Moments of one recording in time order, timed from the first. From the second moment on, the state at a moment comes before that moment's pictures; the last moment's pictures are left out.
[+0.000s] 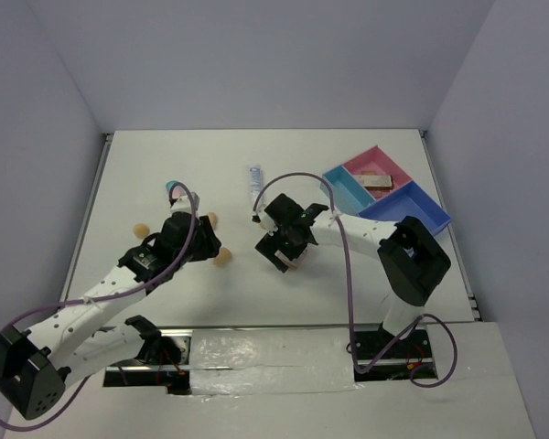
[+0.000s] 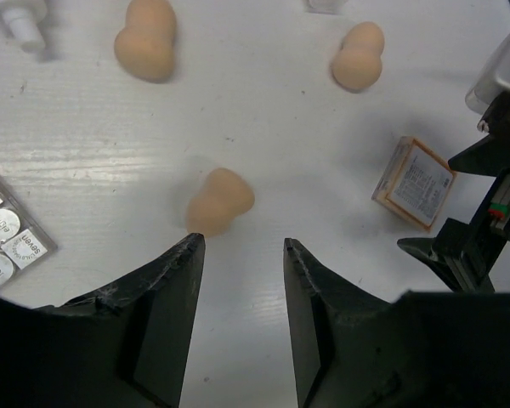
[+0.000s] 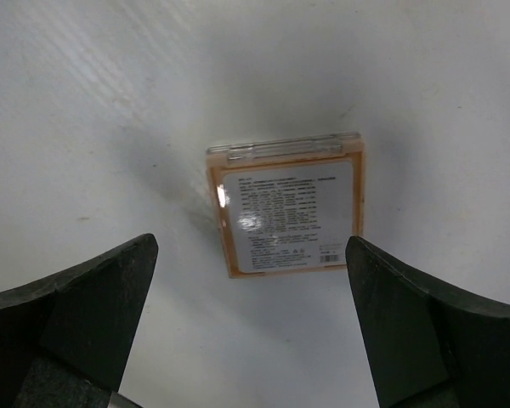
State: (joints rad) left arm -0.59 0.95 0.68 -0.41 -0.23 -0.64; right arm 0.79 1.71 1.12 -0.56 -0.03 -0.08
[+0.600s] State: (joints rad) left arm -0.58 0.92 0.65 -0.41 -0.23 -0.67; right arm 0.79 1.81 1.14 -0.55 -0.01 -0.16
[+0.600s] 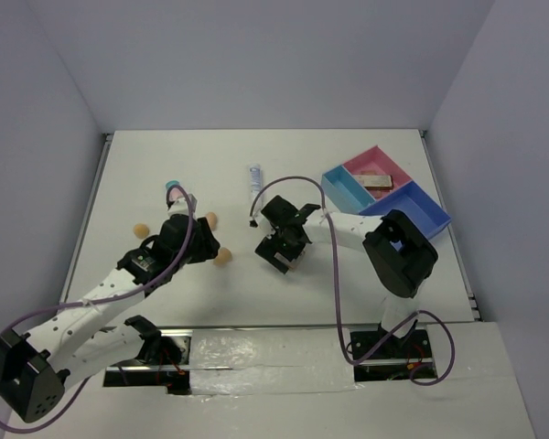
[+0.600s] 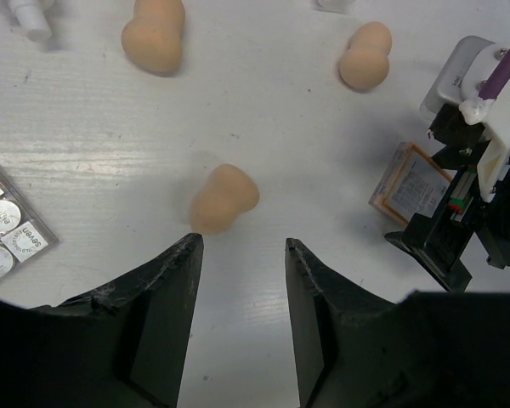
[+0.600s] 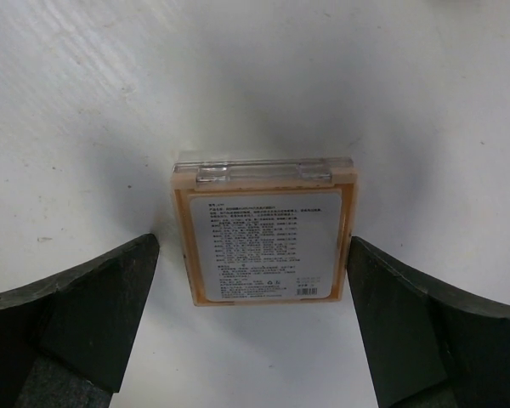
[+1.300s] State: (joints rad) left arm -0.57 0.88 0.62 -0.40 -0.23 -0.69; right arm 0.63 1.67 1.15 -0.58 -0.25 -0.33
